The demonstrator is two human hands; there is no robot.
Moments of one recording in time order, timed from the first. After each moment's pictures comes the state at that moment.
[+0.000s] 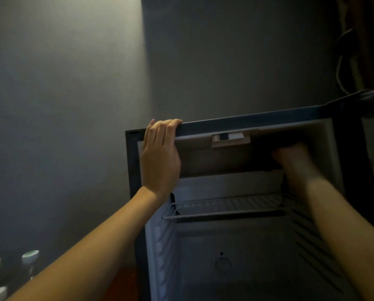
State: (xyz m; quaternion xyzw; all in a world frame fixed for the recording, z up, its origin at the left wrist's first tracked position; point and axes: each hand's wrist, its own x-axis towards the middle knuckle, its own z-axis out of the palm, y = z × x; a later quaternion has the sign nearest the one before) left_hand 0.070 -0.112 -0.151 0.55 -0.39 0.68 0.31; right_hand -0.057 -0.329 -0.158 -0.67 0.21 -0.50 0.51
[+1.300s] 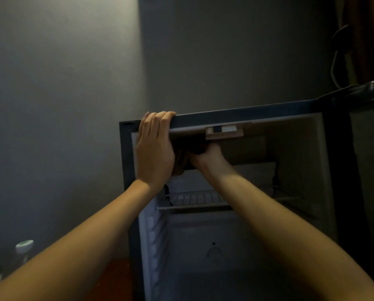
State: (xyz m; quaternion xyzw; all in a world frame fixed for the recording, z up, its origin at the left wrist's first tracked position) left_hand 0.066 -0.112 -0.153 0.56 -0.39 0.66 0.32; right_hand 0.019 -0.232 -0.160 -0.75 0.03 -0.40 0.52
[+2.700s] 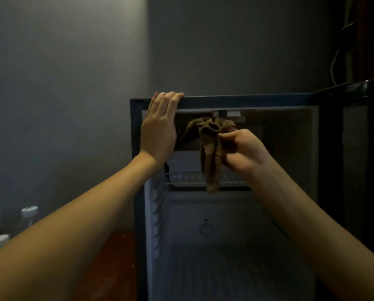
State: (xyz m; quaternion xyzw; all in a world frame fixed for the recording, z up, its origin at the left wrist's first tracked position) left_hand 0.065 -0.099 -0.155 0.57 -0.42 0.64 0.31; right_hand -0.092 -0.210 -0.172 -0.59 -0.02 -0.31 0.75
